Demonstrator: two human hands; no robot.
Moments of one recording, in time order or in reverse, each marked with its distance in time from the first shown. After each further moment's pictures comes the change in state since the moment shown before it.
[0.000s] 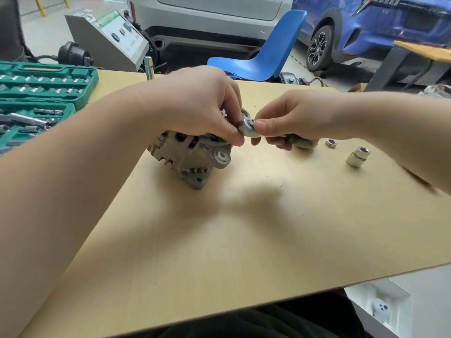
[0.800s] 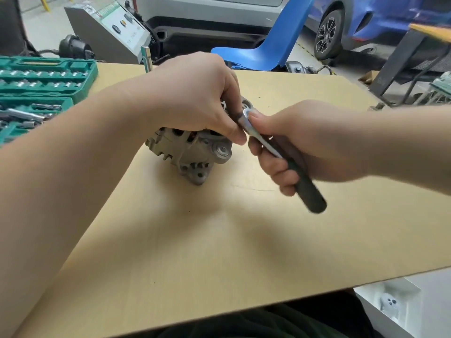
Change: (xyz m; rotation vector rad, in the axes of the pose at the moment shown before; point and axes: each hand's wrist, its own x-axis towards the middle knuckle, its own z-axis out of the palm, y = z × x) left_hand -0.001 0.002 0.006 0.034 0.077 -0.010; right_hand -0.001 0.018 0.038 0.693 -0.279 0.152
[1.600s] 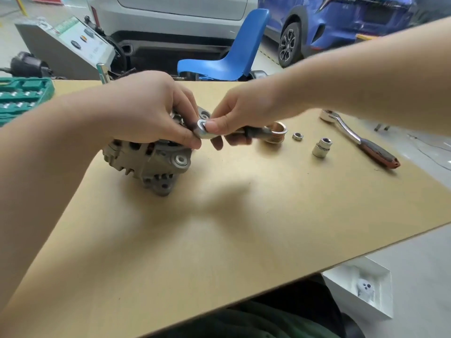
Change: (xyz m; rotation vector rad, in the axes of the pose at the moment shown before) left_hand 0.003 -0.004 -0.005 -0.066 -0.073 0.070; right_hand -0.006 -0.058 -0.020 -0.899 0.133 -0.066
